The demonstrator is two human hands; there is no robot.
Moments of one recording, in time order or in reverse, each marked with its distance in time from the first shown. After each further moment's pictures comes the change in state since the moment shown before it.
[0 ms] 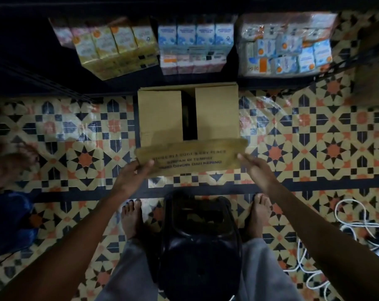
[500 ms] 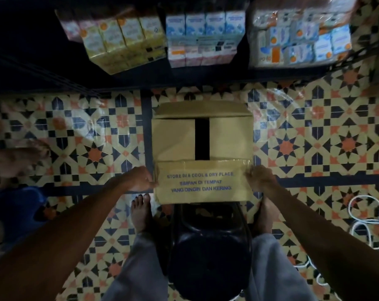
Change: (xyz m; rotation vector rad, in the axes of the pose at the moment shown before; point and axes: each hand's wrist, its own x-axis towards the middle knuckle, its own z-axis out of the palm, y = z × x) left_hand 0.023 -0.015 -0.018 0.575 -0.508 -0.196; right_hand 0.011 0.029 0.026 -0.813 0.031 0.258
